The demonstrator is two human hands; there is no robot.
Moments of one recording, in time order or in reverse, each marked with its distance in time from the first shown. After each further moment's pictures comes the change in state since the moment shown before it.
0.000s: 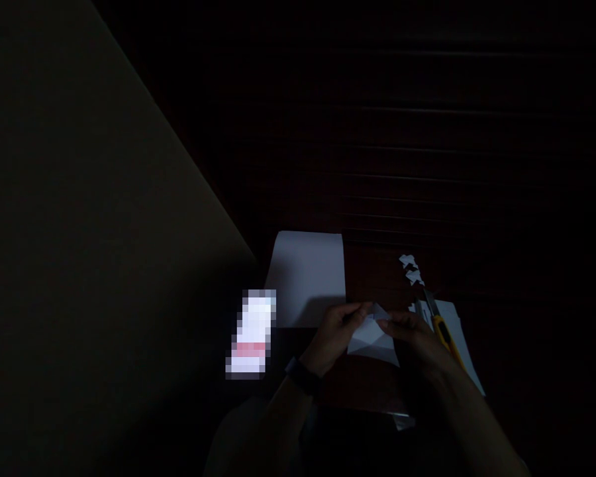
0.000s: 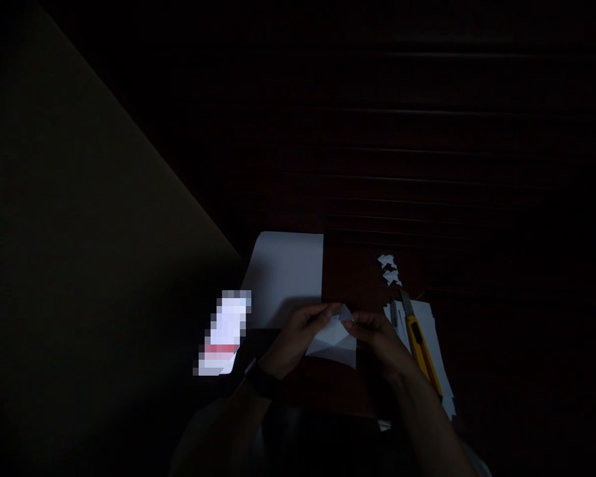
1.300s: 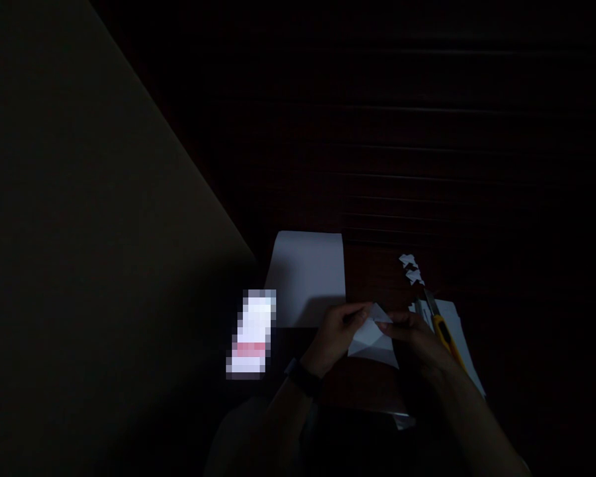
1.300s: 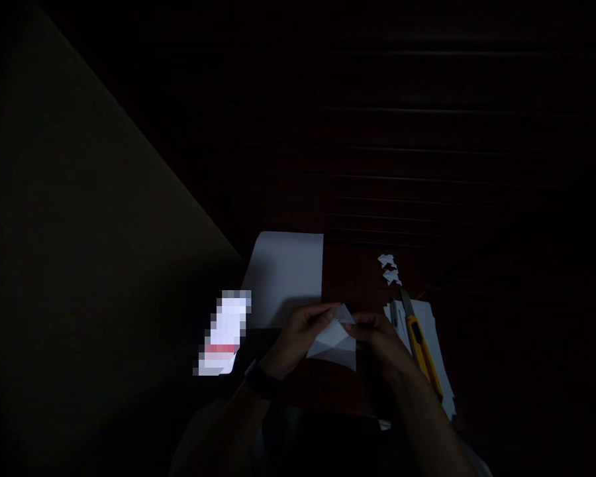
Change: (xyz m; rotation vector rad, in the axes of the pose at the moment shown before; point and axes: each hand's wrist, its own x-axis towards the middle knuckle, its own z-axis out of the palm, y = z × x) left_hand 0.001 -0.005 -0.003 0.101 0.018 0.039; right_hand 0.005 0.004 -0.005 -0.003 0.045 0.010
